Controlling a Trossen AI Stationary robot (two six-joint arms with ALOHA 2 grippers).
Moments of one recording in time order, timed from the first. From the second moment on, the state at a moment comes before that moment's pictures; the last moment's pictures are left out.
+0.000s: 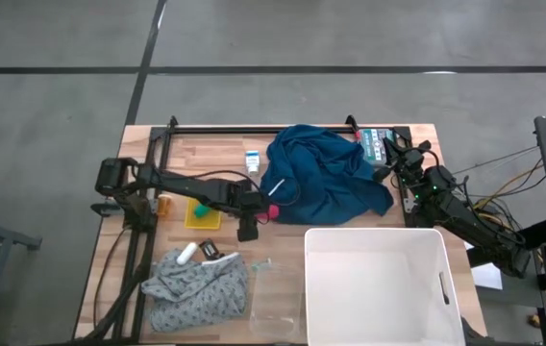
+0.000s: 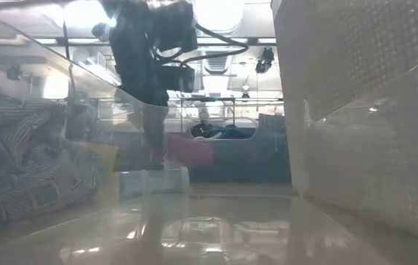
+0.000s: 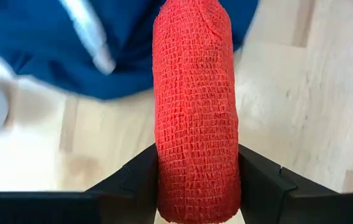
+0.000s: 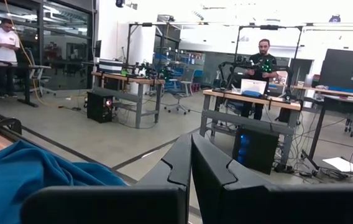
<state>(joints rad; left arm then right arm) -0.01 1.74 1.10 -0.63 -0.15 -0.15 -0.66 0.07 0.01 0.24 0.34 -0.16</state>
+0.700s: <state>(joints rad) -0.14 1.39 0.90 -0.75 -0.35 -0.52 -0.66 0.07 0.01 0.24 0.34 -0.16</state>
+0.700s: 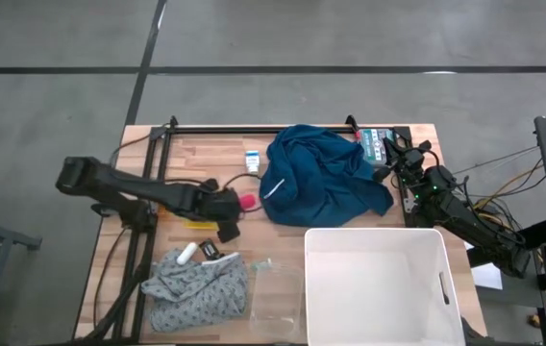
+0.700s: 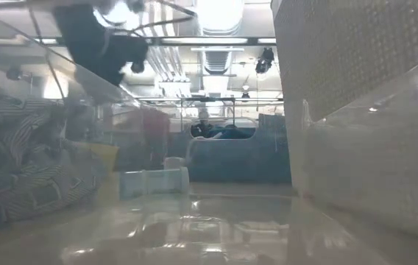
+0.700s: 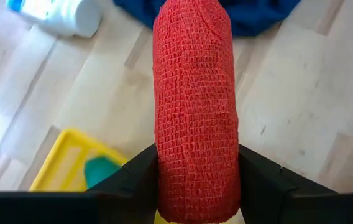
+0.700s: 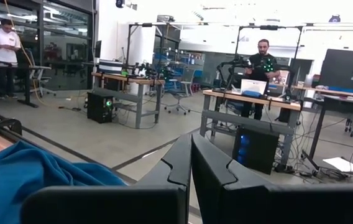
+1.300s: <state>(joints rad) -0.14 0.93 0.60 -0.77 -0.44 -0.74 -0.66 0.07 0.01 0.24 0.34 -0.16</state>
